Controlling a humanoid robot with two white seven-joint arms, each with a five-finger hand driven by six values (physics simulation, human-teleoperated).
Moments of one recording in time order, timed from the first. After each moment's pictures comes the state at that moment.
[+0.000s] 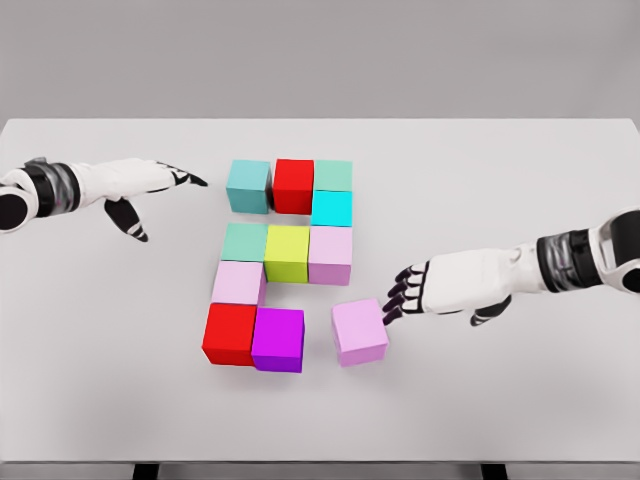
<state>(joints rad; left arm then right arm) -0.76 0.77 -0.79 -1.34 -0.33 -0.21 -0.61 -0.85 -0.95 1.11 -1.71 0.27 -0.61 0.61</state>
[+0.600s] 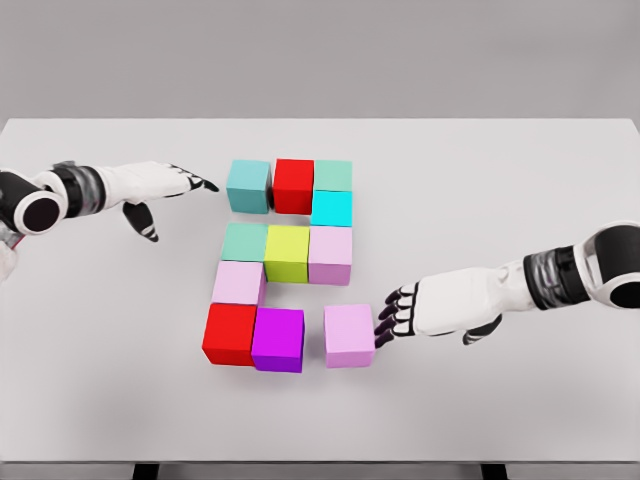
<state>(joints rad) -0.77 0.69 -0.81 -1.29 -0.46 -0.21 -0.61 -0.84 -0.95 1.15 -1.75 0.28 -0.61 0.61</state>
